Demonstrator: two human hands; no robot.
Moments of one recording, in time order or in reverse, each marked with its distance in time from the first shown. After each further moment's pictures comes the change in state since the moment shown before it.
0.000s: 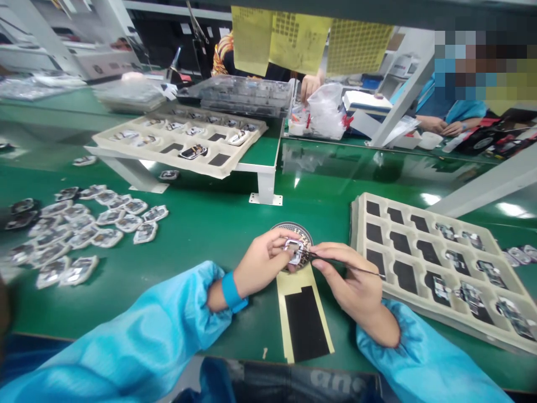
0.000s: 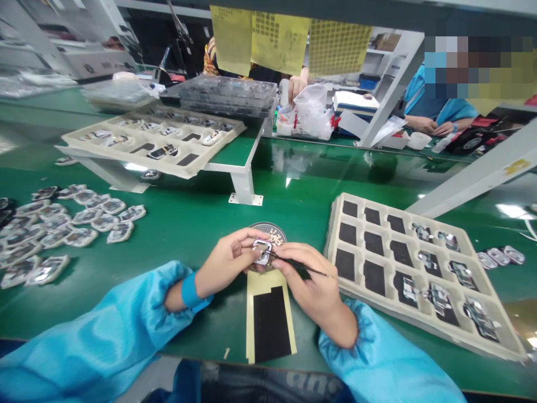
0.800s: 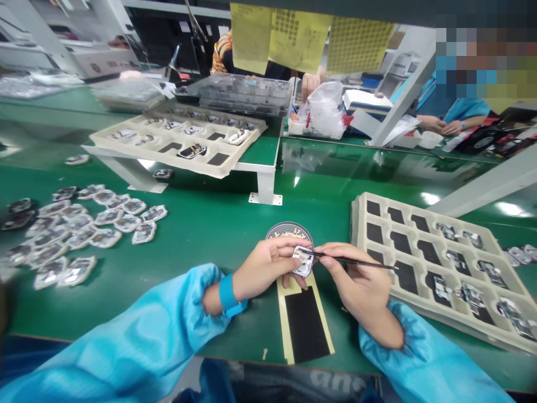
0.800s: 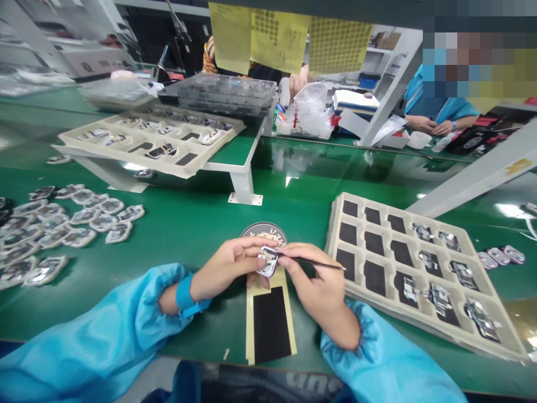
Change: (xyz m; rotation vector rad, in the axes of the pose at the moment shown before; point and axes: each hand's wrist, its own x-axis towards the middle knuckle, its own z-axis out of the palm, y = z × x) left_hand -0.002 0.000 -0.002 -0.111 -0.204 -0.110; right_hand -0.006 0.004 0.000 0.095 0.090 0.122
